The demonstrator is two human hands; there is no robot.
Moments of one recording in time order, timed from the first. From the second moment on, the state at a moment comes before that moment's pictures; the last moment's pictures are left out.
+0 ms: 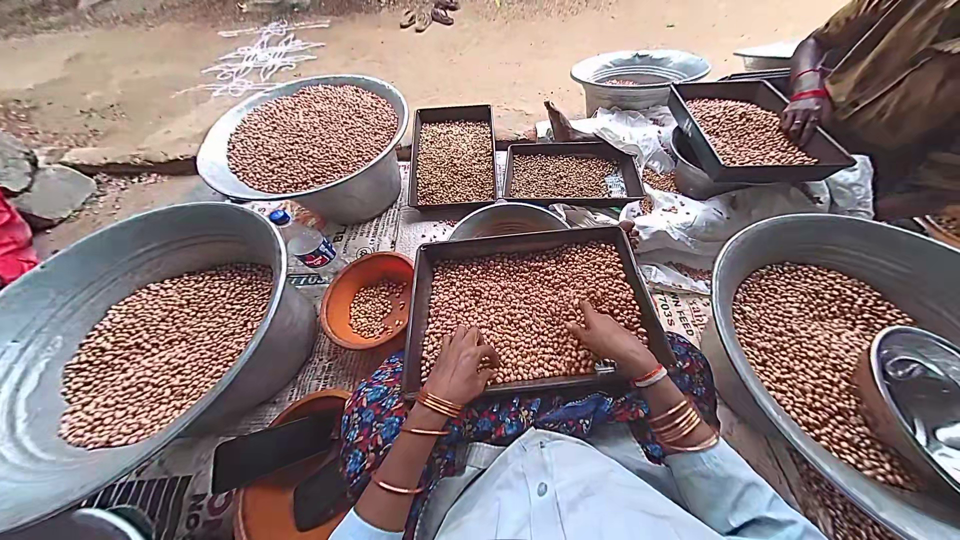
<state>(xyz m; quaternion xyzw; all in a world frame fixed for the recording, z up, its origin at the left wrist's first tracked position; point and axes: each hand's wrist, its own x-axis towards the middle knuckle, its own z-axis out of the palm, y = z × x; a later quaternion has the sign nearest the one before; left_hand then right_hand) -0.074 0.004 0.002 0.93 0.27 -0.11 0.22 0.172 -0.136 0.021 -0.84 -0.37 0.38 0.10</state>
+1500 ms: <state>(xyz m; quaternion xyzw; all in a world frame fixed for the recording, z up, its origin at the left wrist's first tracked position) -0.048 0.056 0.047 0.90 0.40 0.09 0.17 0.180 -0.125 -0.001 -0.85 -0.50 0.12 0.08</state>
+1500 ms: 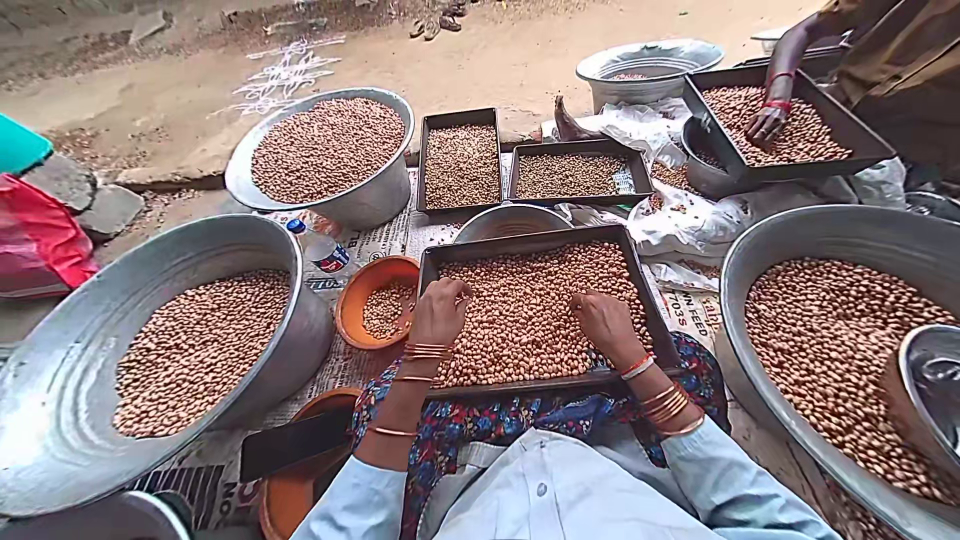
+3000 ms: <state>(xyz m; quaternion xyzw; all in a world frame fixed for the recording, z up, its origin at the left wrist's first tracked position) 0.095 0.046 -0.007 0.81 0.32 0.06 0.49 0.190 -0.126 0.000 -0.82 -0.54 0.17 0.09</state>
